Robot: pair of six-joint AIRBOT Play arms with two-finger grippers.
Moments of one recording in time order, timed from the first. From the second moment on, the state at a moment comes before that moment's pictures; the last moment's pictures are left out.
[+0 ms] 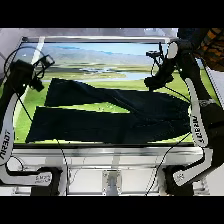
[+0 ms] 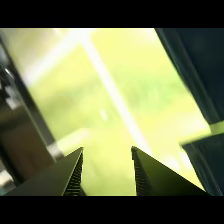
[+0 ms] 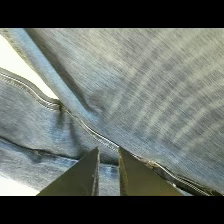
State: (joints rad) left arm 0.02 -1.47 1.38 2.16 -1.09 -1.03; right arm 0.19 -1.70 1.90 -1.47 1.70 1.45
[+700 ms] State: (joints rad) left arm 0.11 -1.45 1.29 2.10 -1.17 -1.17; right arm 0.41 -1.92 1.91 -1.34 1.21 1.29
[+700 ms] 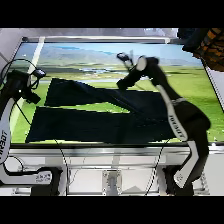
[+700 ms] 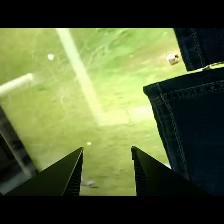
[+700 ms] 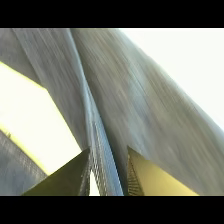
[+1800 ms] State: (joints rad) left arm 0.23 -1.39 1.29 1.60 -1.28 -1.05; right arm 0.49 -2.15 2.06 -1.33 1.23 1.20
